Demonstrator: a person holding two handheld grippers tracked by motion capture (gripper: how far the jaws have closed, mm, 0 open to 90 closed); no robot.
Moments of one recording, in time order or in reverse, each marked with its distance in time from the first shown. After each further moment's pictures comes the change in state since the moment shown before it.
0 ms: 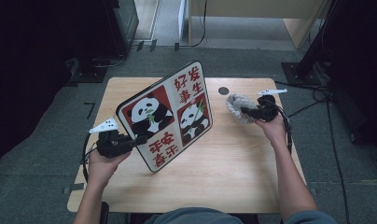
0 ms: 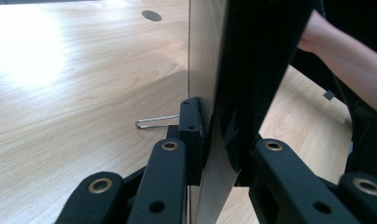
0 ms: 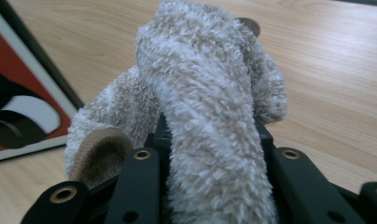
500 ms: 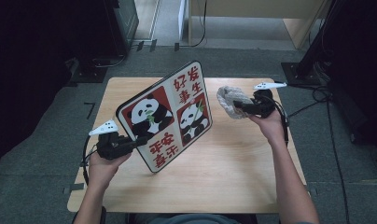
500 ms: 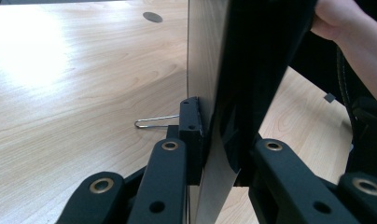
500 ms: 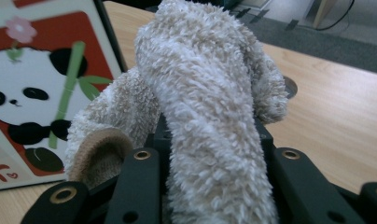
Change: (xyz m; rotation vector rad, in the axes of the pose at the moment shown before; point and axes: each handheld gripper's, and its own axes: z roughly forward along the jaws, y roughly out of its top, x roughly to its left) left arm -0.005 -0.005 -0.001 -0.017 0.008 -0.003; right arm 0.050 0.030 -0.031 -0.102 0.062 -0.087
